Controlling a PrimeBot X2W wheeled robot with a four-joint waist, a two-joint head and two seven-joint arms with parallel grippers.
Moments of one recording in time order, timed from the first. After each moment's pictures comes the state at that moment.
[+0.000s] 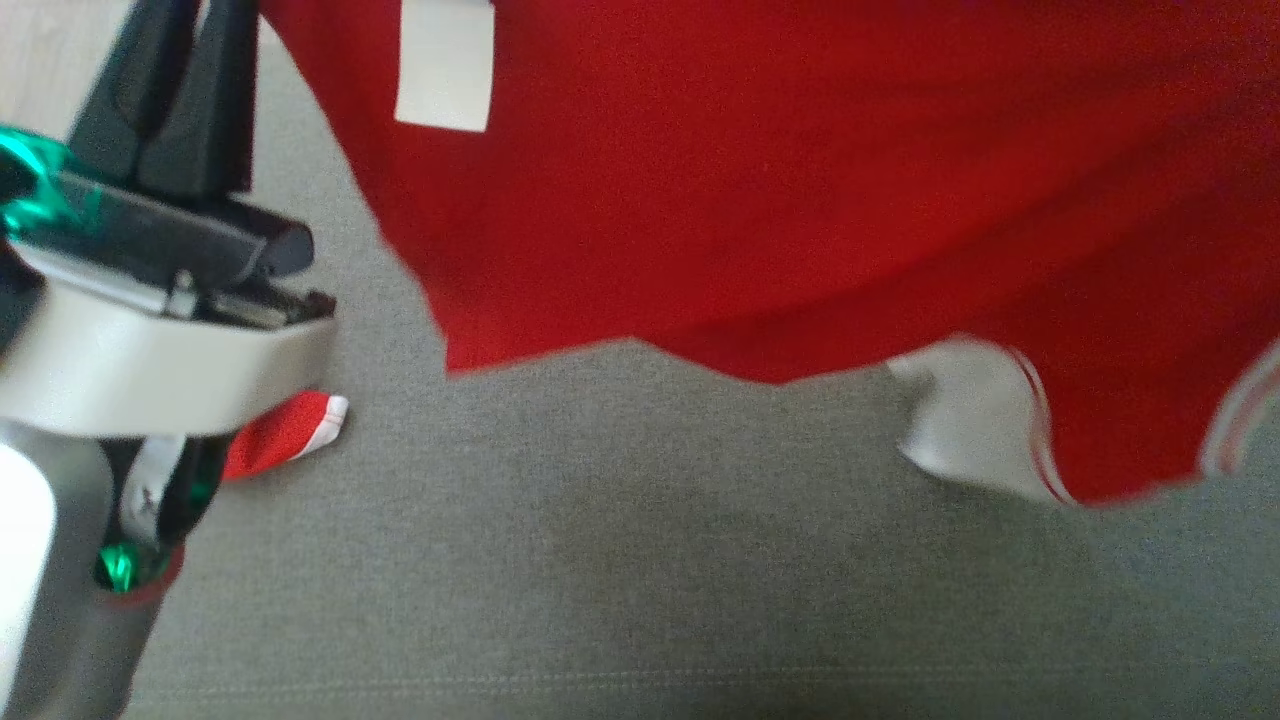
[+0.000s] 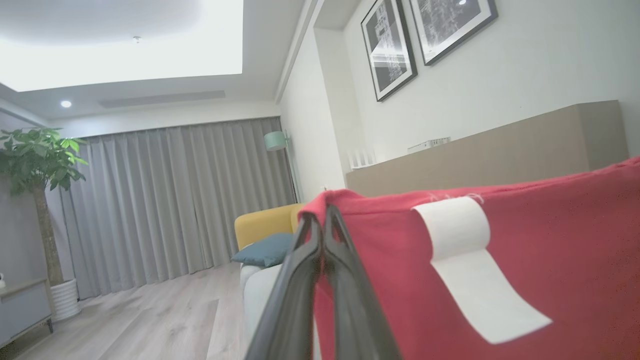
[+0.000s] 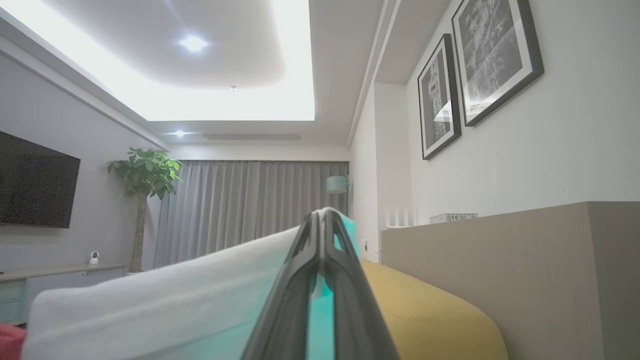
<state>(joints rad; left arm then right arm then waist) -0.51 0.46 -0.34 -0.48 -0.35 0.19 0.07 -0.44 -0.21 -0.34 -0.60 0.33 0.12 0.32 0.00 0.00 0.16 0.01</state>
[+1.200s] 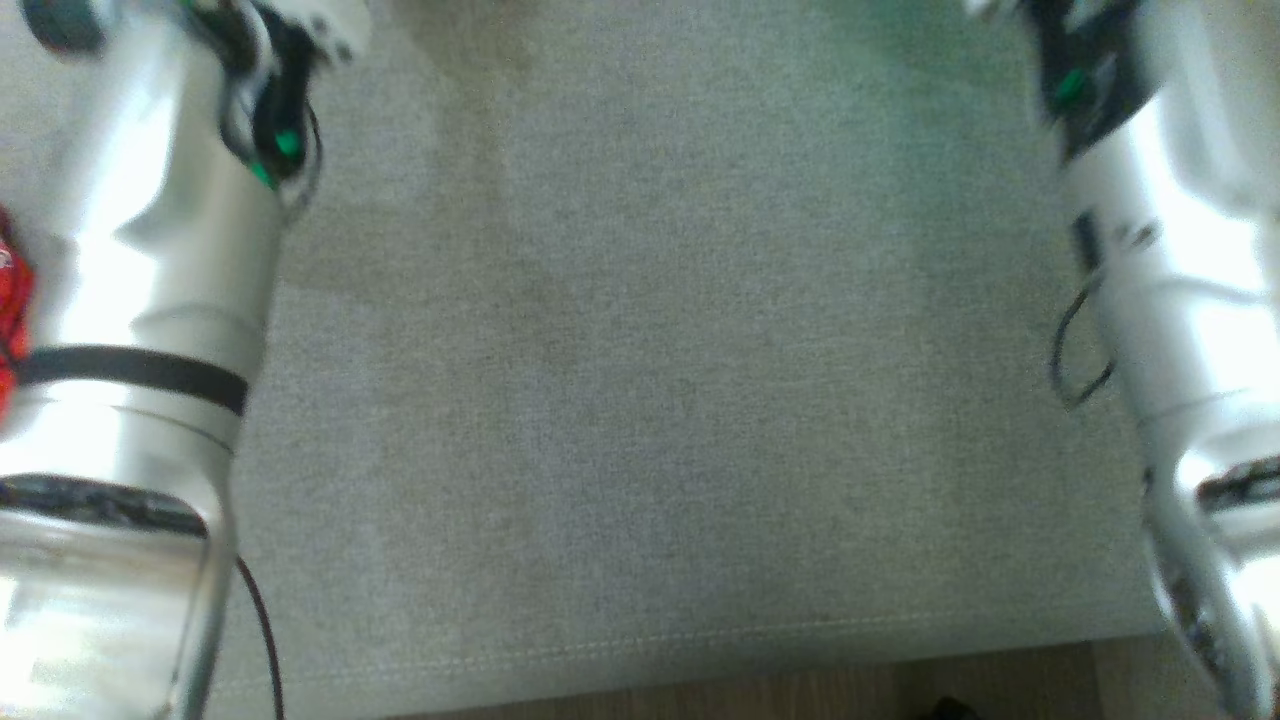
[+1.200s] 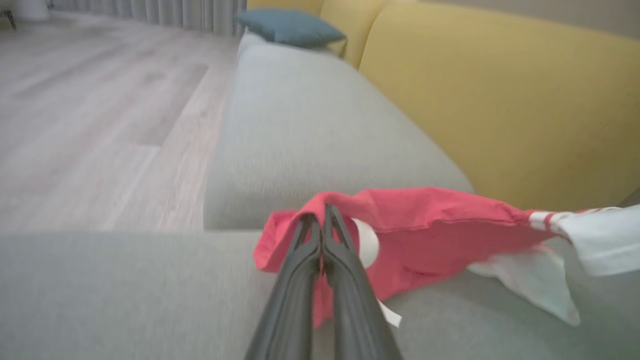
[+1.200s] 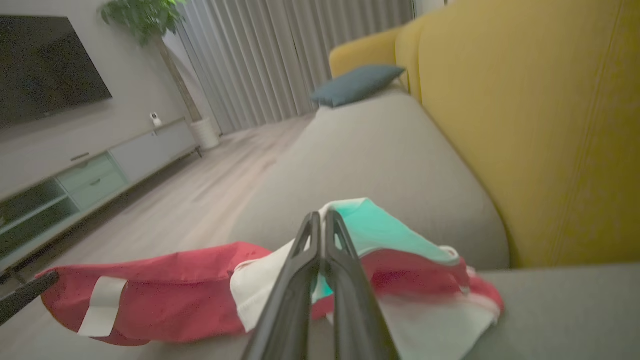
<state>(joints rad) -1.18 0.13 -0.37 0.96 -0.51 -0.05 -0.19 -1.16 -0.11 0.26 0.78 0.49 0.12 -0.08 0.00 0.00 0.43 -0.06</state>
